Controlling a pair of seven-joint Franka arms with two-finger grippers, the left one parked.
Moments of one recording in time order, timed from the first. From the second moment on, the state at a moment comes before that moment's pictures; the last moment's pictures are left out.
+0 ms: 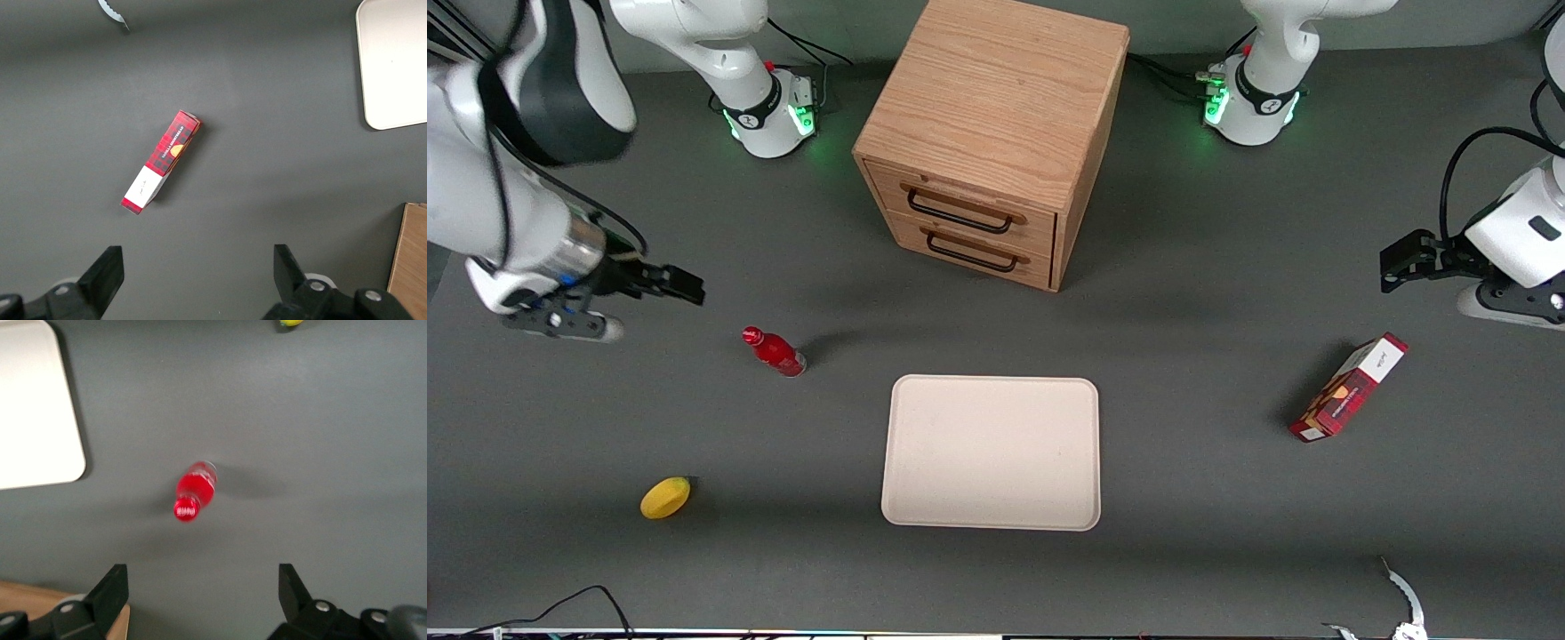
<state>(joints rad) -0.02 0.06 0.14 -1.91 0.03 1.90 0.28</state>
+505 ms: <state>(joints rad) -0.02 0.16 0.17 -2.07 0.03 2.23 0.34</state>
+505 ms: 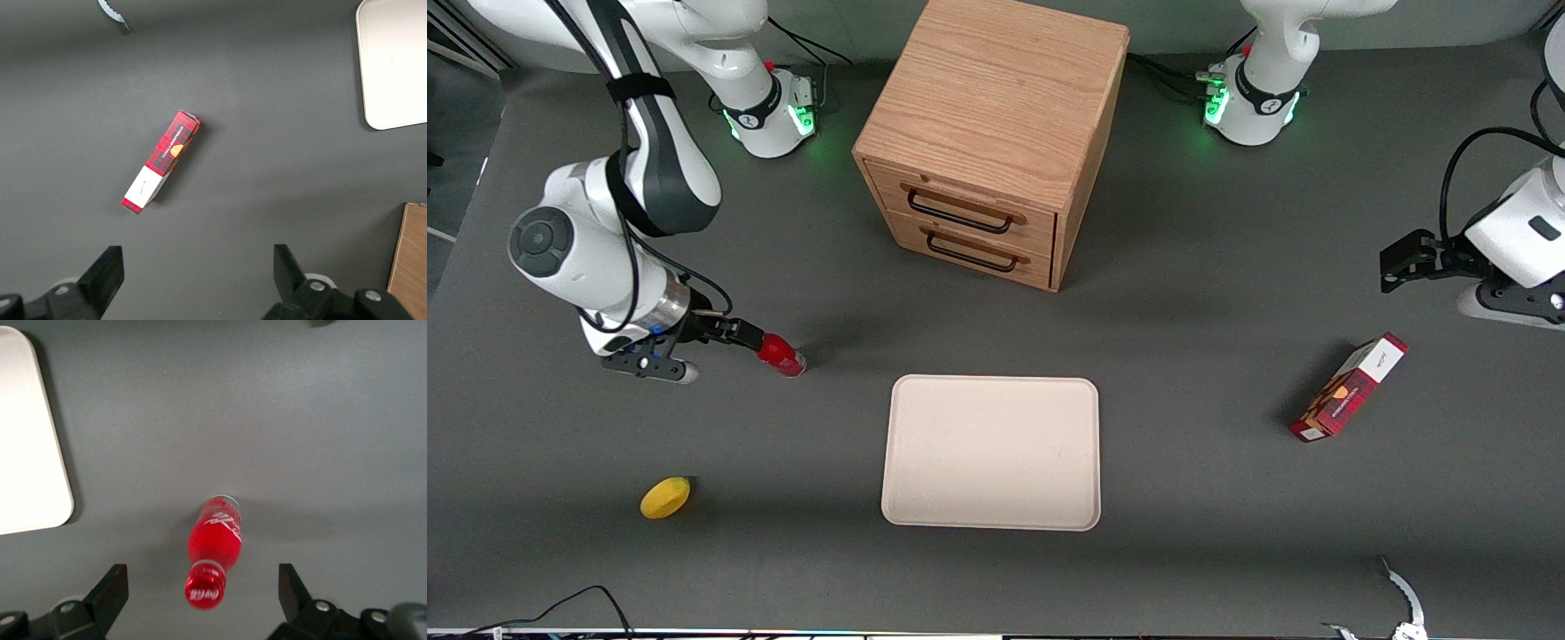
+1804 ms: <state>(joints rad) -0.02 0.17 0.20 -2.16 0.01 2.34 0.39</state>
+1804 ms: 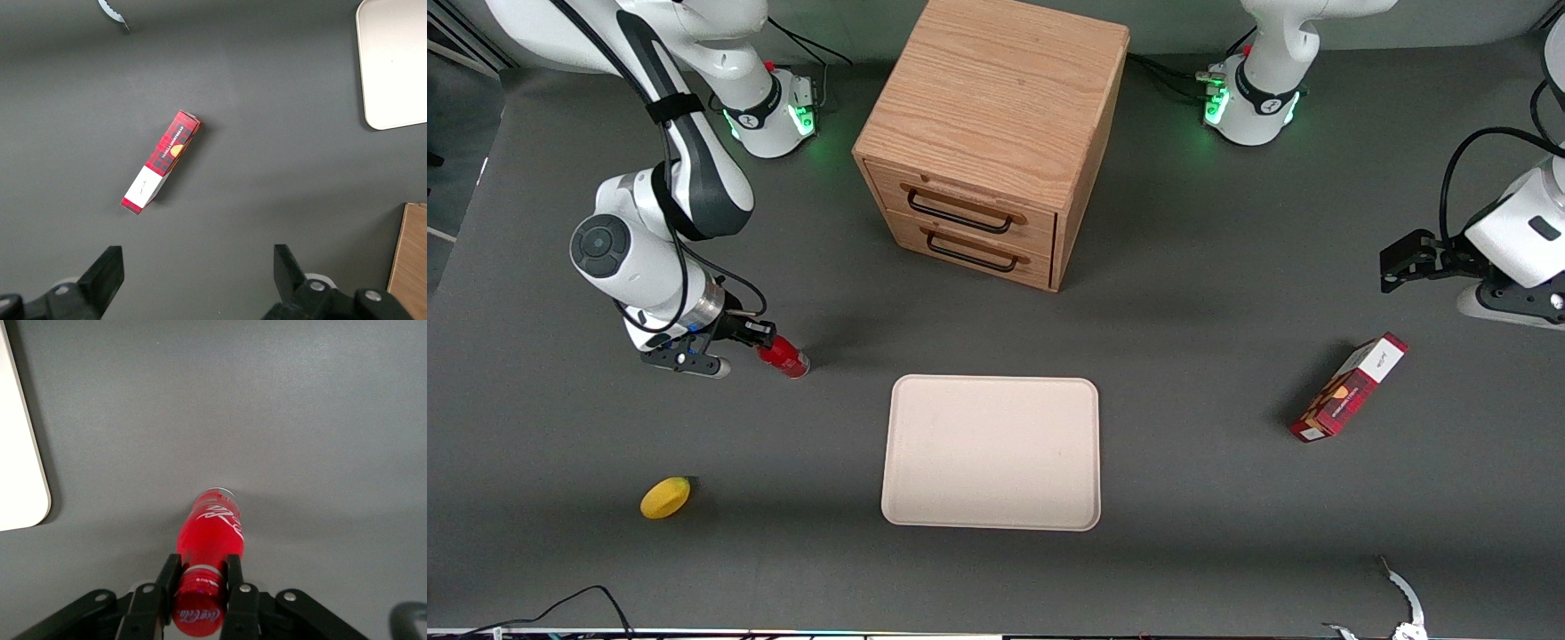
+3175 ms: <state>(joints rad) 0.06 0.57 0.24 -0.98 0.00 1.49 0.58</state>
